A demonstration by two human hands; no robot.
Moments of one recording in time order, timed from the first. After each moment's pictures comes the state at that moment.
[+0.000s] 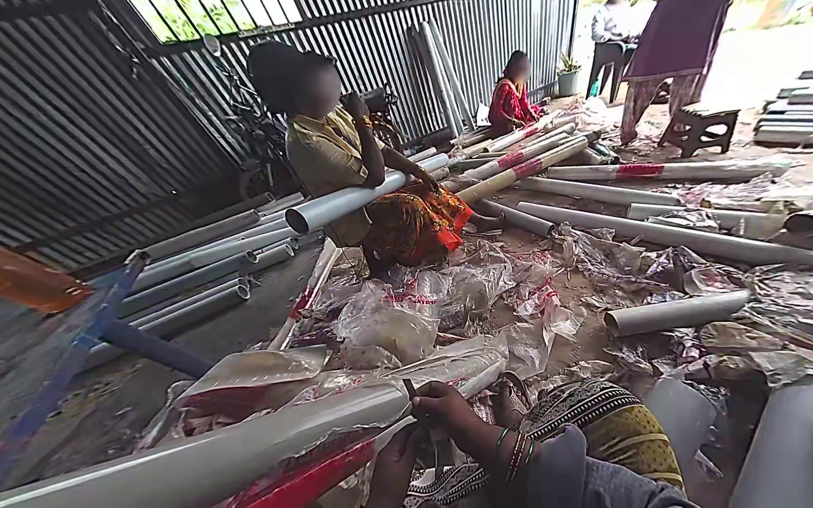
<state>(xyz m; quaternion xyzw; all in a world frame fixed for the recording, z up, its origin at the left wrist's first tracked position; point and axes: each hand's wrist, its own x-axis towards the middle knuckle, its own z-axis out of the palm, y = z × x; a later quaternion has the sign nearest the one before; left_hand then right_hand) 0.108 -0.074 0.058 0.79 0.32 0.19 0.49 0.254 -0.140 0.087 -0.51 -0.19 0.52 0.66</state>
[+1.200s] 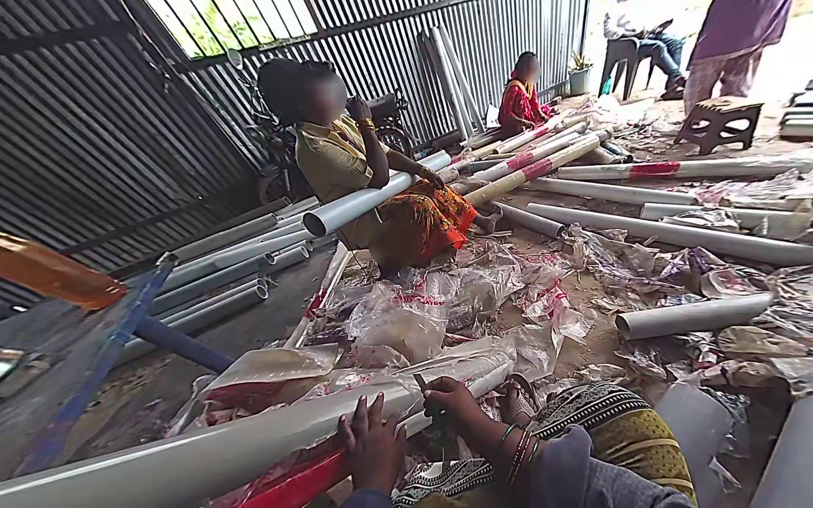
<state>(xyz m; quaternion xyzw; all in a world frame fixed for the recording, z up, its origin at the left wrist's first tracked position) 0.114 -0.040 0.055 0.91 0.40 0.05 -0.02 0.260 -0.138 0.078 -0.51 -0.16 0.52 0.67</state>
